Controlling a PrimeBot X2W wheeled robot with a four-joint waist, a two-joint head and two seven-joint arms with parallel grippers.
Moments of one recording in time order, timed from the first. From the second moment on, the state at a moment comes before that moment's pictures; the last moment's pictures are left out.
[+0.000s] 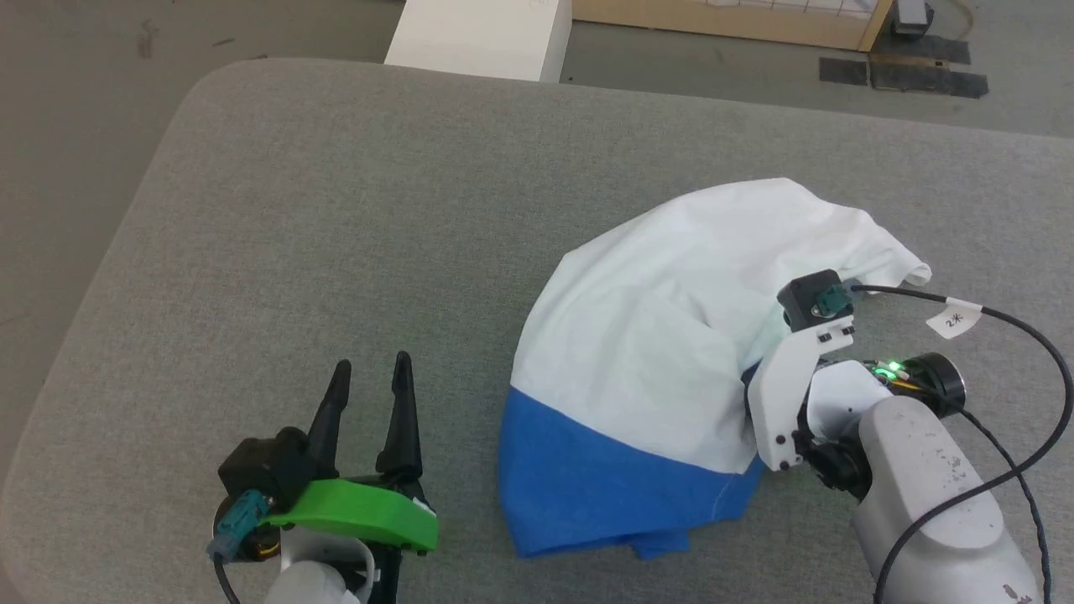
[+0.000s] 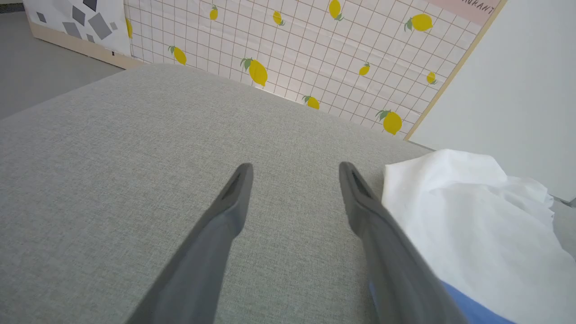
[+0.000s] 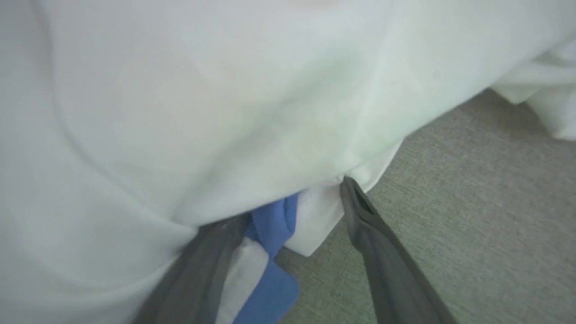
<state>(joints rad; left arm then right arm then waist) -0.07 0.05 -0.17 0.11 -0.41 0.00 -0.26 -0.46 -0.09 0.14 0.53 0.10 0.13 0.55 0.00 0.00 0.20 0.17</state>
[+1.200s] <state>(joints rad) -0.05 0.05 -0.18 0.17 -0.46 -0.02 -0.25 -0.11 -0.07 -0.53 0.08 0.19 0.13 0.38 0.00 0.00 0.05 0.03</state>
